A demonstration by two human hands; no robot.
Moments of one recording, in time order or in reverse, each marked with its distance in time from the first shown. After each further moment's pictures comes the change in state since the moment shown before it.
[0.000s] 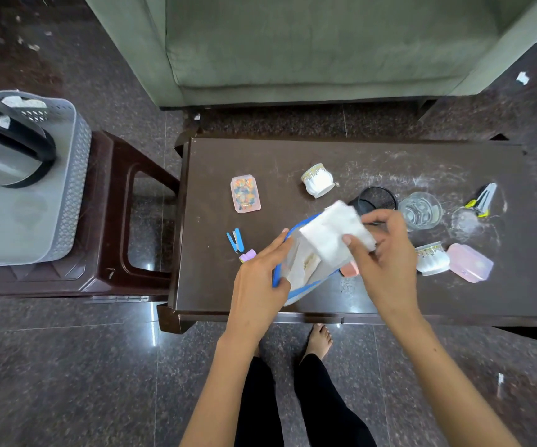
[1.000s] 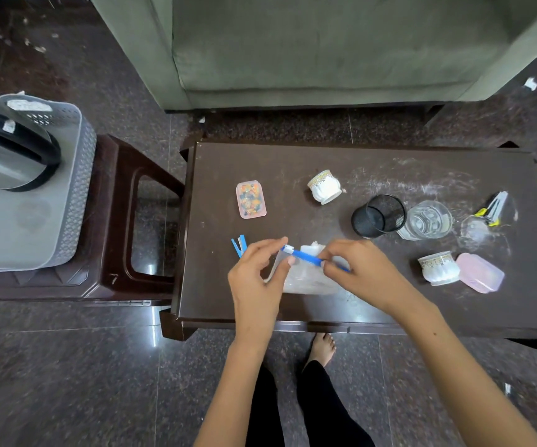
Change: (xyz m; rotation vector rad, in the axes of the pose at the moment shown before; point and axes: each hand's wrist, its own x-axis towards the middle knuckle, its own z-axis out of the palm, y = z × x) left_hand 0.009 -0.002 0.000 -0.324 0.332 -0.050; right_hand 0.030 0.006 0.018 -0.527 -0.633 -0.141
